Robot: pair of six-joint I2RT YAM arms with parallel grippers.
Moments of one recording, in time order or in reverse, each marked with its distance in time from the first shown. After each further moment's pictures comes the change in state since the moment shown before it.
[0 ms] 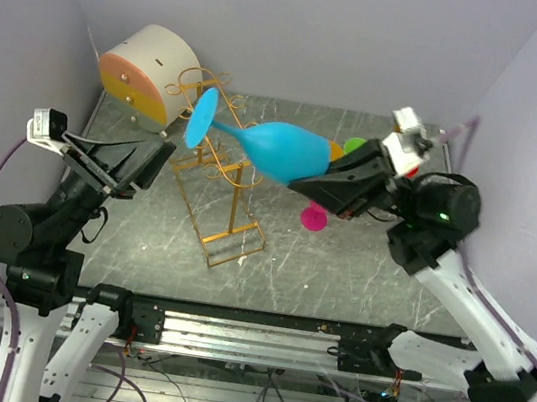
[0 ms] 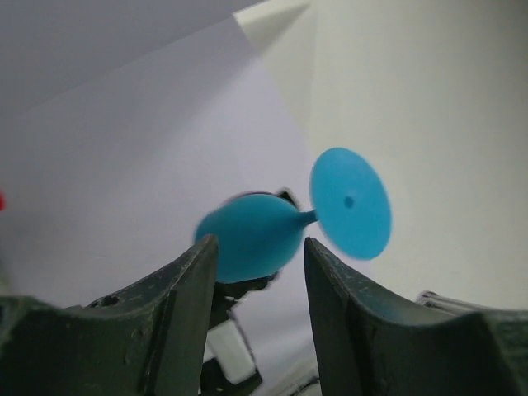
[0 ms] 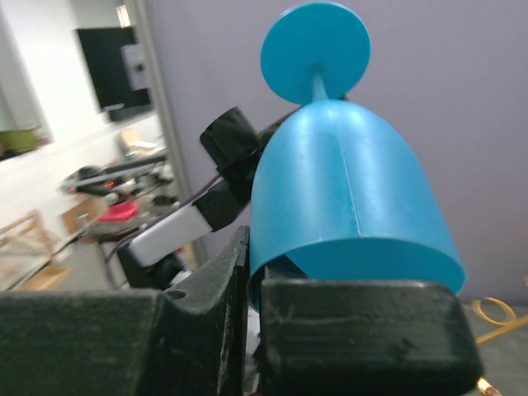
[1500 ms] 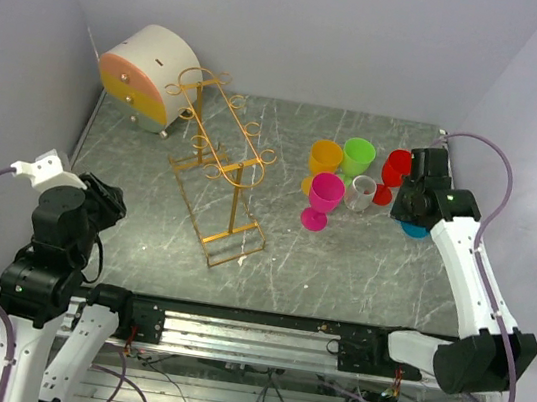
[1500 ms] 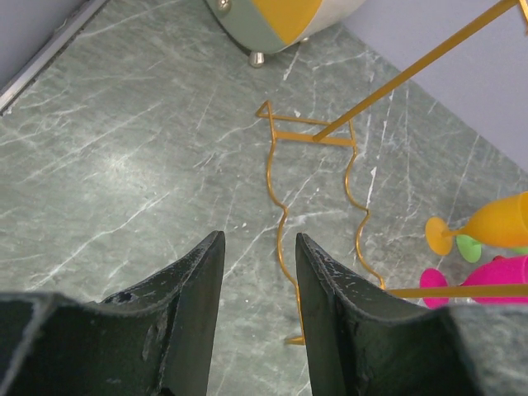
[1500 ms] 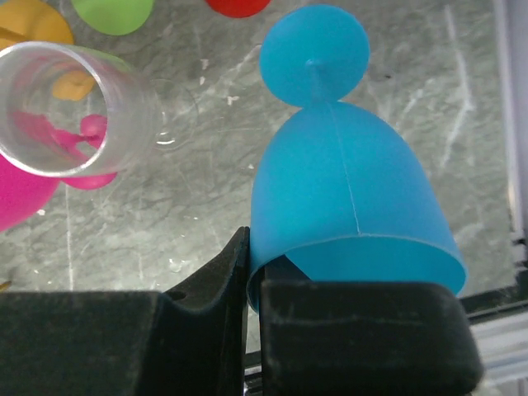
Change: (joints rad) left arm 0.000 -0.035 0.046 -1.055 -0.768 1.076; right arm -0.547 0.079 0.059 -1.749 1.205 -0.485
